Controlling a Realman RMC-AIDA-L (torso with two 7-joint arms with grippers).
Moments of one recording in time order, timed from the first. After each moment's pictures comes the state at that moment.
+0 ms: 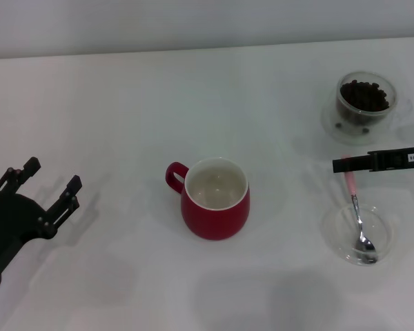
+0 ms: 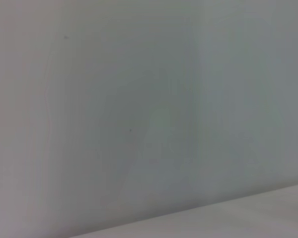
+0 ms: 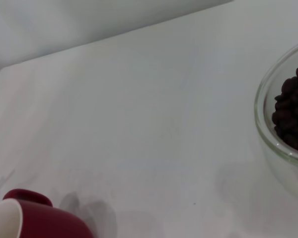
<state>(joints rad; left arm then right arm) -0.33 -2.09 0.46 -0.02 -1.62 -1.40 2.83 0.52 1.89 -0.66 -0.48 0.91 1.35 -1.13</state>
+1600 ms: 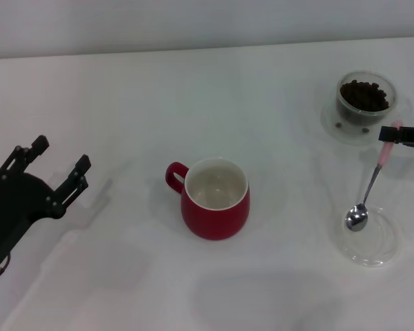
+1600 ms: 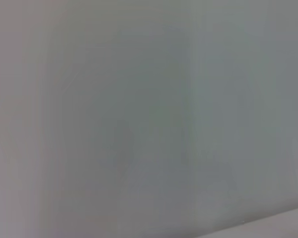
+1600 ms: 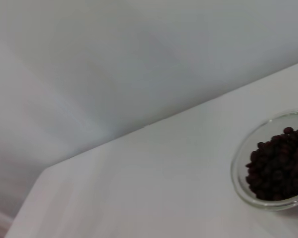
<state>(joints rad) -0.38 -2.09 0.46 -0.03 -1.63 -1.43 2.83 0.37 1.90 -0.47 -0.58 1.07 1.52 -1.15</state>
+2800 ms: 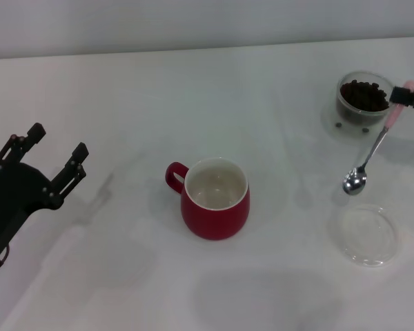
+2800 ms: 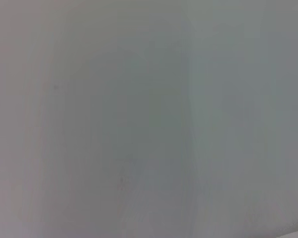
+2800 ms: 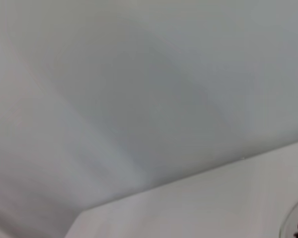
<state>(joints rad) -0.39 -2.09 0.45 -0.03 -1.65 -1.47 2.83 0.36 1.88 -0.45 -0.58 1.24 1.59 -1.19</state>
